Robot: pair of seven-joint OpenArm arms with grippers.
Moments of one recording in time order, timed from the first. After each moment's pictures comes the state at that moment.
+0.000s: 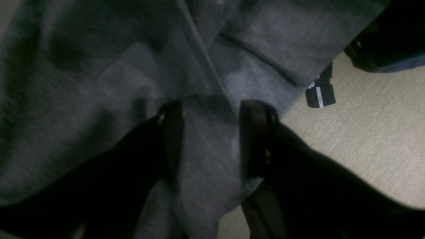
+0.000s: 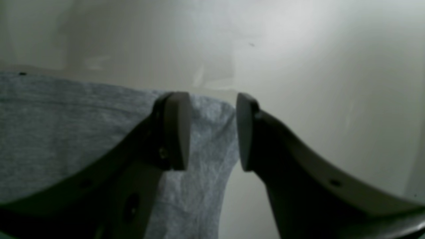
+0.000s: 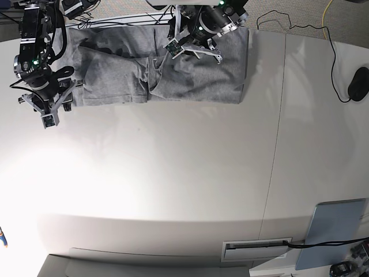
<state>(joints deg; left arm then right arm) 25.7 -7.8 36.4 113.0 7.4 -16.0 50.6 -18.9 28.1 15.9 108.3 16.6 14.8 -51.8</state>
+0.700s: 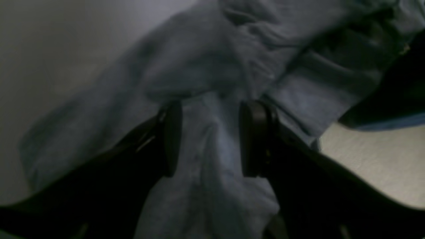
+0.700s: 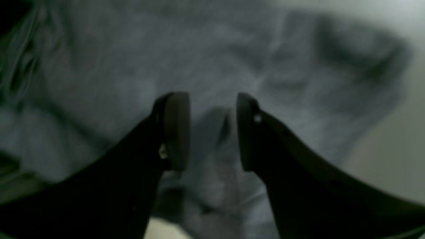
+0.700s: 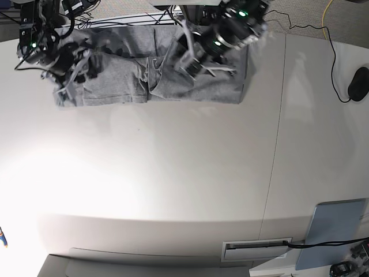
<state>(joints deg) 25.3 -7.7 22.5 119.0 -6.9 -19.0 47.4 -29.0 28.1 15.9 108.3 38.0 24.4 -56.0</state>
